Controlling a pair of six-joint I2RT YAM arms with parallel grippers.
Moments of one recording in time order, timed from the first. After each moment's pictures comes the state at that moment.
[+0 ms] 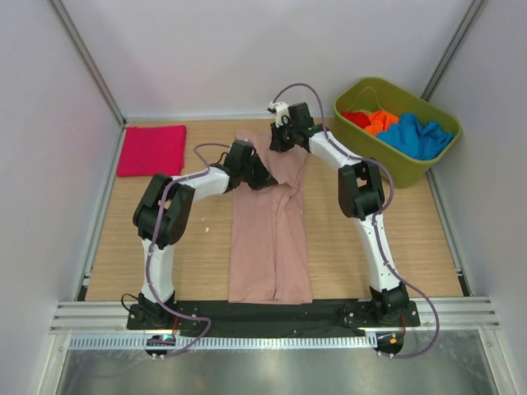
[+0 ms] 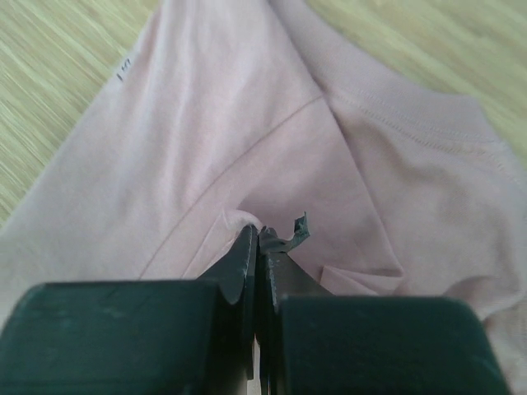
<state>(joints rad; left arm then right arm) -0.51 2.06 1.34 0.01 0.29 -0.99 0.38 2.52 2.17 -0.36 -0.36 -0.10</state>
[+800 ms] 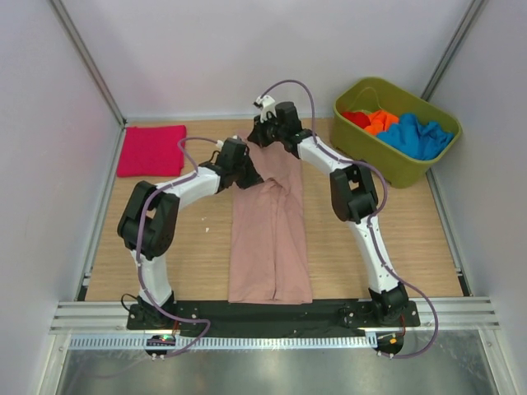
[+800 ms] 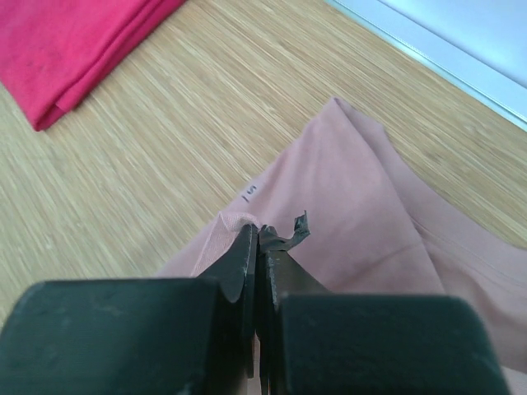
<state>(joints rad) -0.50 1.90 1.28 -0.13 0.10 -0.88 0.45 2.50 2.13 -0.04 -0.43 0.02</state>
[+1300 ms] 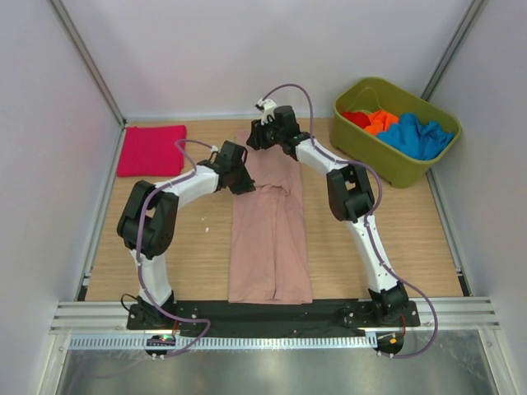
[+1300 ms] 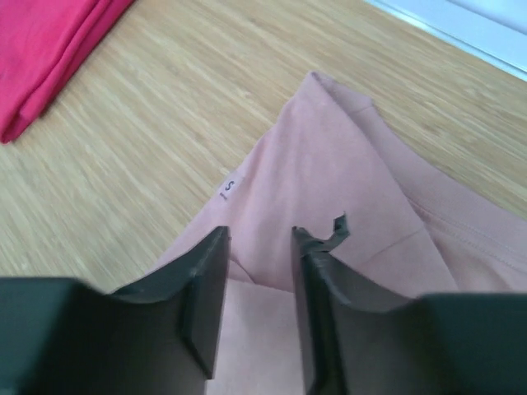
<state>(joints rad) -0.48 1.90 1.29 -0.27 0.04 -0.86 0.46 2.56 2.17 -0.03 -0.39 0.10</state>
